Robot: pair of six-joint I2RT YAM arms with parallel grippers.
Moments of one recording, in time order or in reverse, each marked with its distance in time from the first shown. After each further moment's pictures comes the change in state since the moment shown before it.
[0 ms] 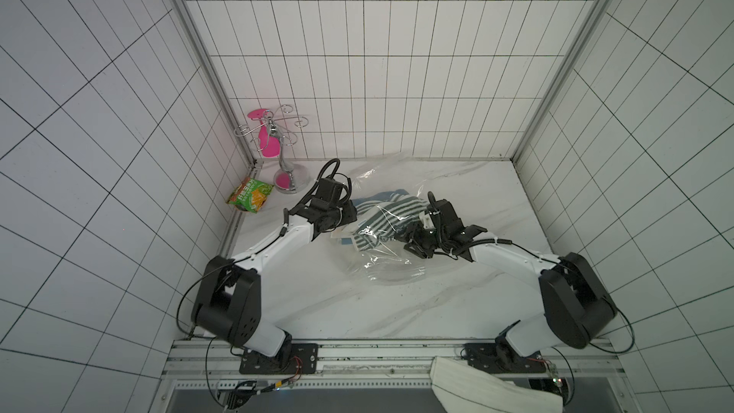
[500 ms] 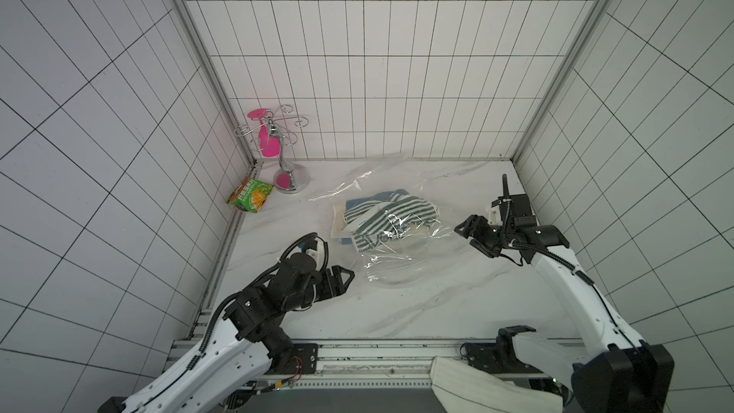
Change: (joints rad) left arm -0.346 -0.855 -0.461 -0.277 0.030 -0.374; right arm -0.445 -0.341 0.078 -0.558 0.084 -0.376
